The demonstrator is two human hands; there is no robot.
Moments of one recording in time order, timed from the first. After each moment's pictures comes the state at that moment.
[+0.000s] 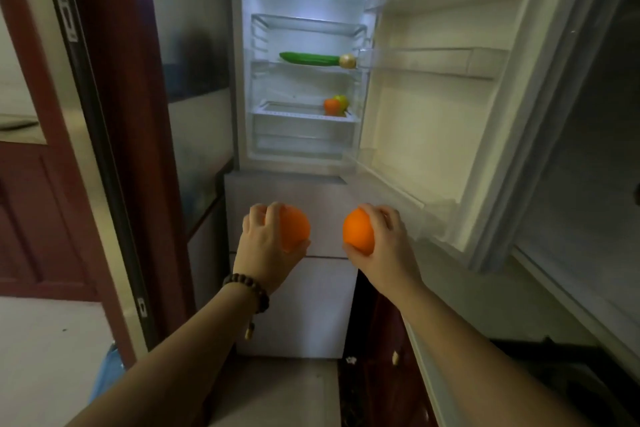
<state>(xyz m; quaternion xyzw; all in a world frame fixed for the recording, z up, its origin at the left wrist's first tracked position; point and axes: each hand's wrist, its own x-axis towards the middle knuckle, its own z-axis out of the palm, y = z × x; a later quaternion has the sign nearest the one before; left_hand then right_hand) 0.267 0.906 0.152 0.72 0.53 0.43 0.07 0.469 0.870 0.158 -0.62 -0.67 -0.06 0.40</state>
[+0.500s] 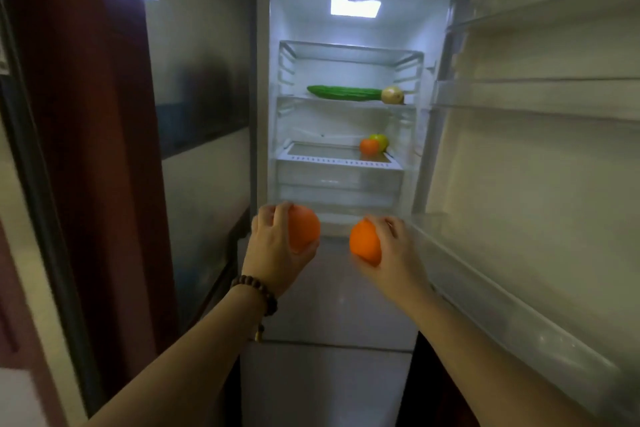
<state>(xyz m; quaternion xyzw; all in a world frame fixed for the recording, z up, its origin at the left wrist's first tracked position) 0.231 1.198 0.189 0.72 0.51 0.46 0.06 0.438 1.172 0.180 -0.59 -0.70 -0.06 0.40</state>
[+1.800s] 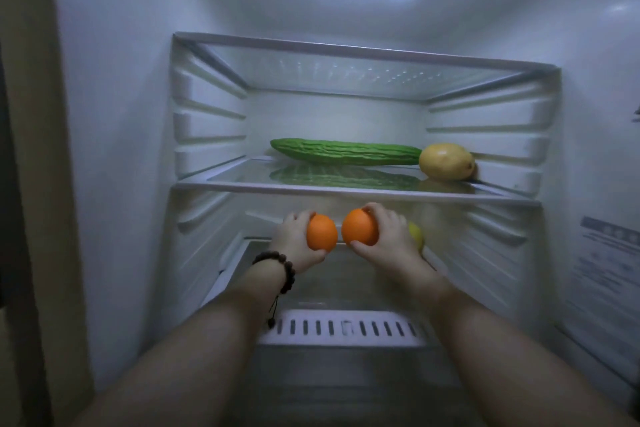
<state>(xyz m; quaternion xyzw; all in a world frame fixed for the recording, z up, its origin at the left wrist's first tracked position) 0.379 1.812 0.285 0.80 0.47 0.37 0.10 0.564 1.754 0.296 -0.64 -0.66 -0.07 0.39</state>
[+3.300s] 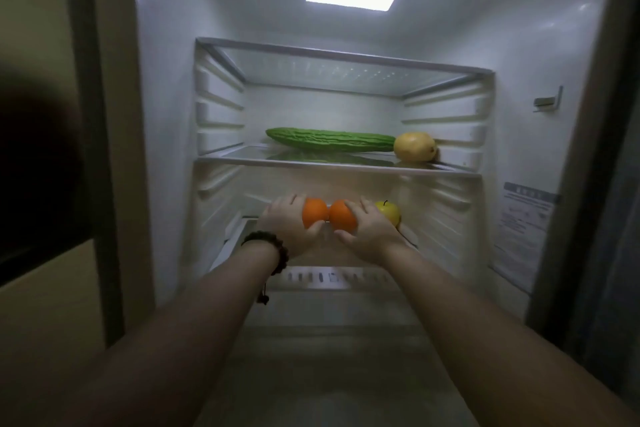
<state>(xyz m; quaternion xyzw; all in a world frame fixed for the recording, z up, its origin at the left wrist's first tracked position) 0.361 1.730 0.290 0.80 0.47 0.37 -0.06 0.528 1.679 0.298 -0.70 -0.67 -0.07 0.24</state>
